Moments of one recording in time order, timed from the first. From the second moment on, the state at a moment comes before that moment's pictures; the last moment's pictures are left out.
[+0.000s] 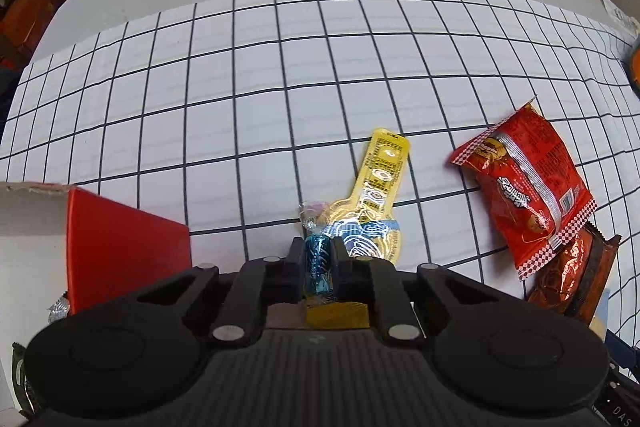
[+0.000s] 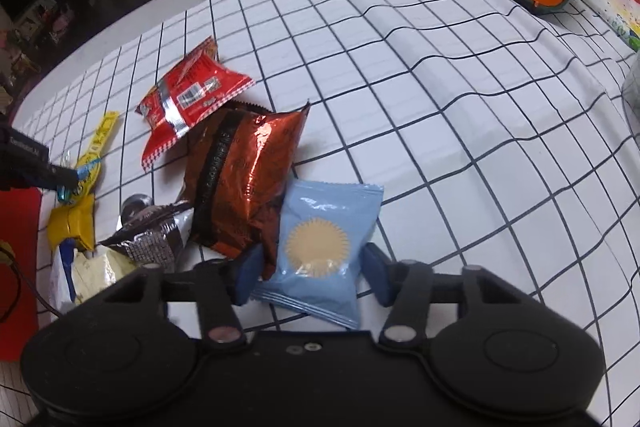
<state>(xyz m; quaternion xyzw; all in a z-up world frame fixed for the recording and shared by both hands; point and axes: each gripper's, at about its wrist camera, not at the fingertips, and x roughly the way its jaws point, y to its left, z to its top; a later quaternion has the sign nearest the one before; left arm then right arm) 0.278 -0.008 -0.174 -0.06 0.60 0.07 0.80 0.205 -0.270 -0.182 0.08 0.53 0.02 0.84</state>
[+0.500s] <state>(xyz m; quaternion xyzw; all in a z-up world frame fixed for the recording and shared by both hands) 0.225 0.009 -0.145 -0.07 0.58 0.06 0.81 0.193 -0.283 -0.175 0.10 0.52 0.02 0.85</state>
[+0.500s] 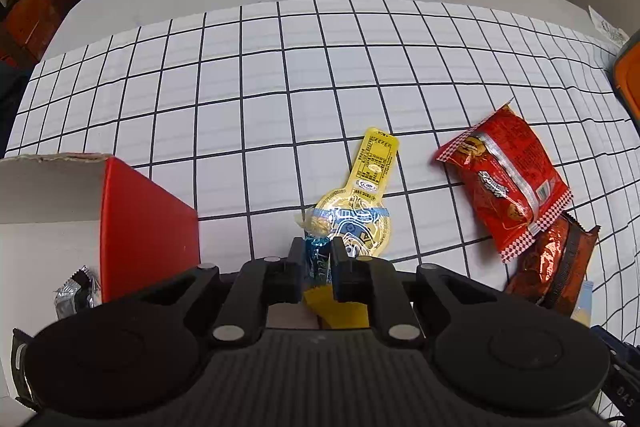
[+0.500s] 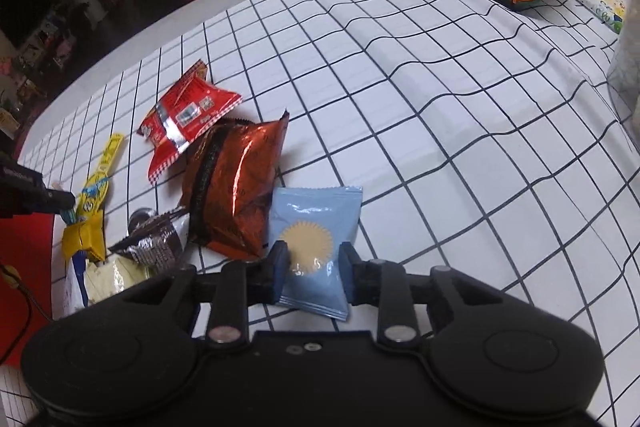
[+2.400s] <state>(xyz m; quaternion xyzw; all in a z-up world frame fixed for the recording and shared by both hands) 0.225 0.005 -0.148 -0.08 0.57 0.06 0.81 0.178 -0.283 -0.171 0.04 0.50 0.05 0.87</state>
